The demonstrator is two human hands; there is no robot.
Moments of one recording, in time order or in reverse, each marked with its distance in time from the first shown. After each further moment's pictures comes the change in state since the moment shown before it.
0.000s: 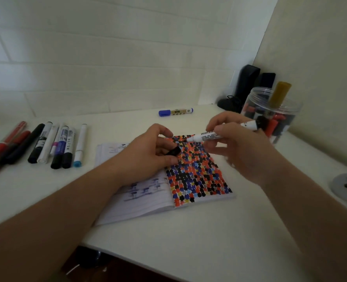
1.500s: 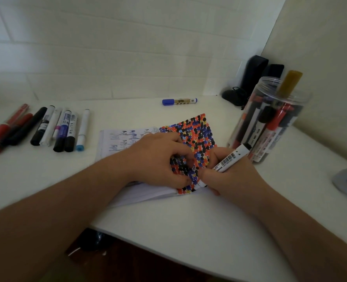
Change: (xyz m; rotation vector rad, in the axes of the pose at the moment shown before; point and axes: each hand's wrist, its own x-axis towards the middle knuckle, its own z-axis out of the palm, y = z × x) left_hand -0.009 0.002 0.016 0.635 -0.204 0.300; right_hand -0.047 0.049 0.021 -0.434 0.026 0.047
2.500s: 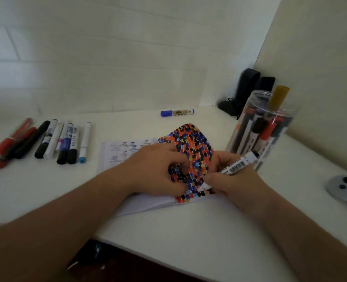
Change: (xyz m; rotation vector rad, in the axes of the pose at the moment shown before) left_hand -0.003 -0.005 0.002 -0.005 0.058 0.012; right_hand 0.000 -0.007 -0.015 0.193 -0.099 -0.032
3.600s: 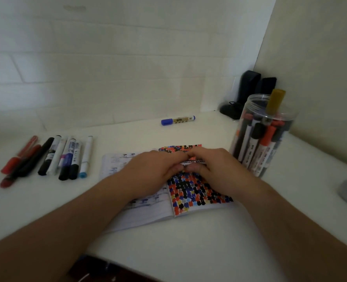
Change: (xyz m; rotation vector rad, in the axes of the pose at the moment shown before) left_hand 0.014 -0.012 0.001 0.152 0.080 -0.026; right_hand 0.062 0.017 -0.007 -0.791 -0.076 -0.129
